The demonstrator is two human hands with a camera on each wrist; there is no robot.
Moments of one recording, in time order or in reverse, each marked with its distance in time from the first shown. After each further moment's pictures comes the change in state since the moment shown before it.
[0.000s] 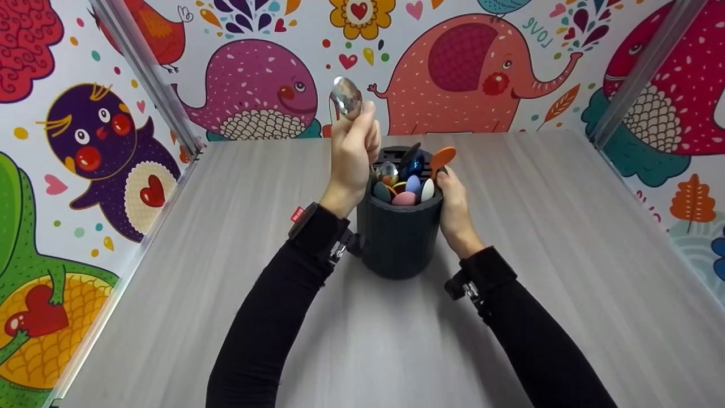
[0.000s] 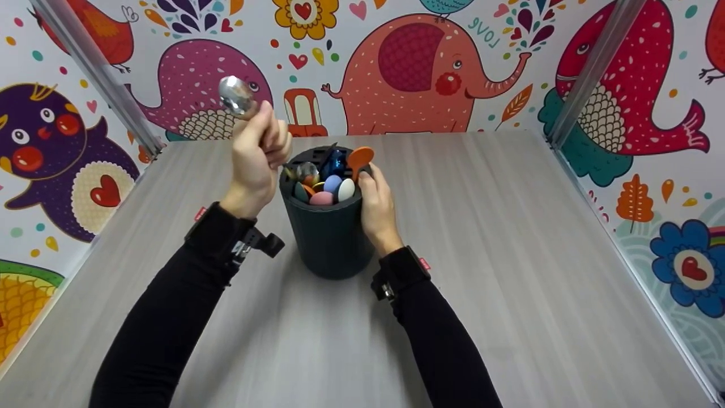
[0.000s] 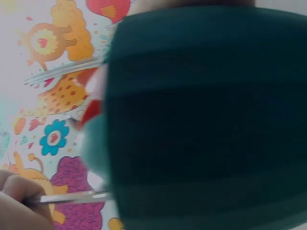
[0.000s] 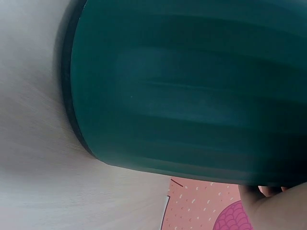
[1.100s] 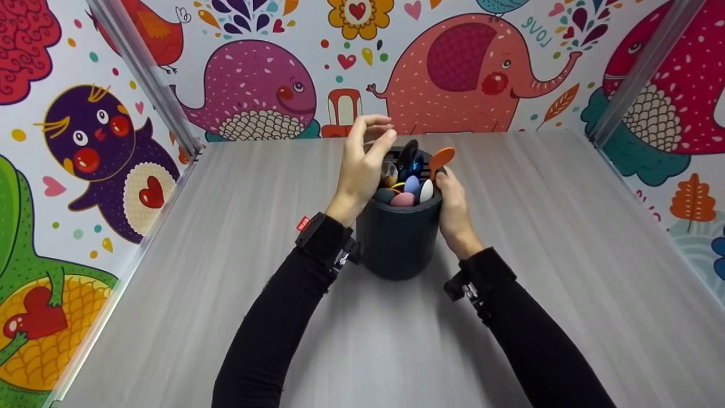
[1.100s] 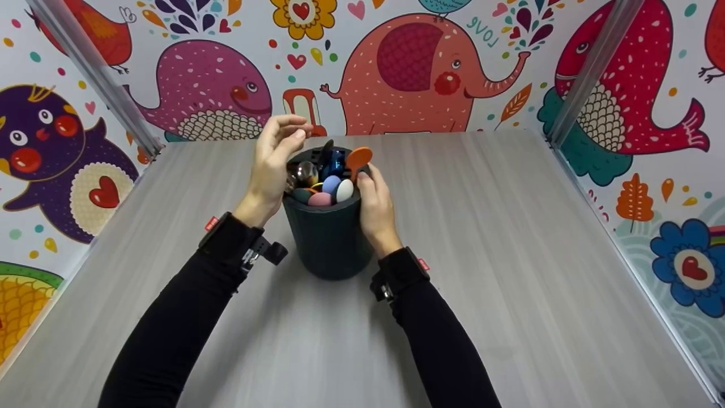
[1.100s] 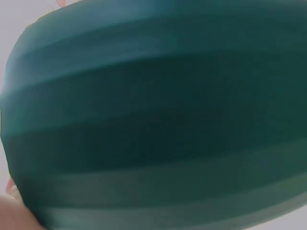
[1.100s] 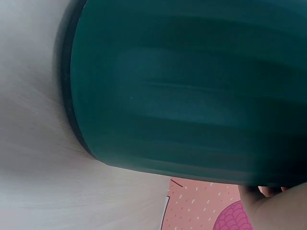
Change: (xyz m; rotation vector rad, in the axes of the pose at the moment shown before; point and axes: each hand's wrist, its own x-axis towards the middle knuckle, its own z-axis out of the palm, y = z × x) left_hand -0.010 -0.032 -0.013 0.429 -0.063 -0.056; right_hand 0.000 -0.001 0.000 -0.019 0.020 -0.009
